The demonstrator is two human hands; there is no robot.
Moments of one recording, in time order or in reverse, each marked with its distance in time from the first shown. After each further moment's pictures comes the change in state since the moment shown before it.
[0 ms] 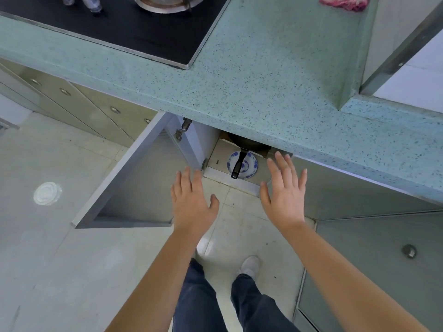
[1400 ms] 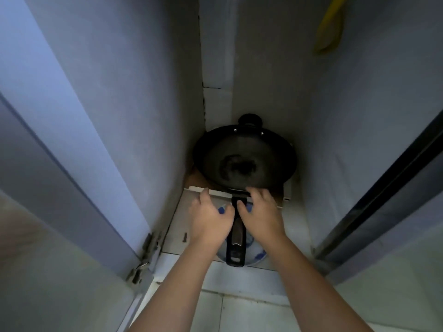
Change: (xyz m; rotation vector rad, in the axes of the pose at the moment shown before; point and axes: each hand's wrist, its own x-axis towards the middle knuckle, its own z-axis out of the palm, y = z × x) left_hand 0.362 -0.060 0.429 -0.466 0.043 0.156; right_hand 0.123 0.173 0.511 0.256 -0.006 0.353
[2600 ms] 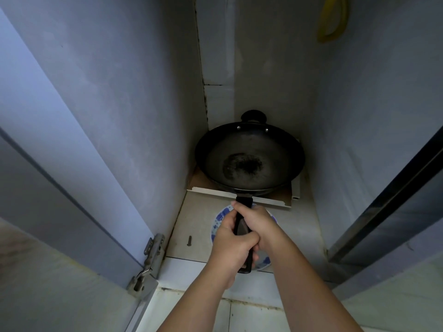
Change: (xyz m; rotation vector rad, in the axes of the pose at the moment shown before) left_hand -0.028 -0.008 0.028 -0.632 -0.383 -0.242; right_hand 0.007 -0.013 0.013 0.824 -0.354 0.555
